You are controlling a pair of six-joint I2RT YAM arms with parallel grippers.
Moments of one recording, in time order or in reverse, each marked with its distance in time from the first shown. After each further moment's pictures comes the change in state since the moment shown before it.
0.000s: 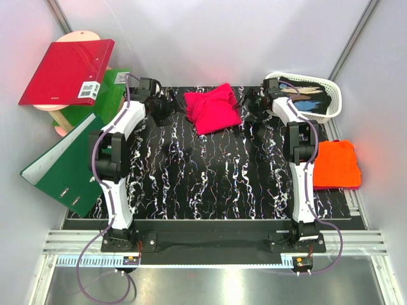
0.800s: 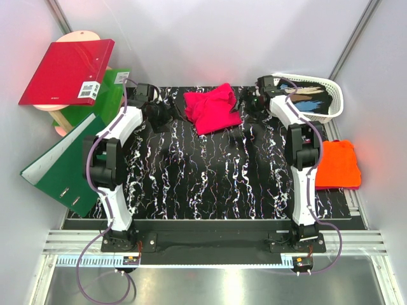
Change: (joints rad) left arm 0.000 -0.115 -0.149 -0.009 0.012 0.053; right arm 0.056 -0.198 -0.153 -0.100 0.129 -0.132
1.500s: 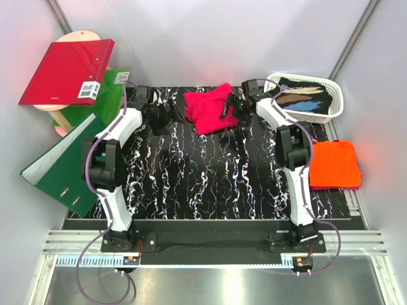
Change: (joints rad) left arm 0.000 -0.023 -0.043 -0.002 0.014 0.003; right arm 0.109 0.050 0.034 0.008 0.075 -0.028
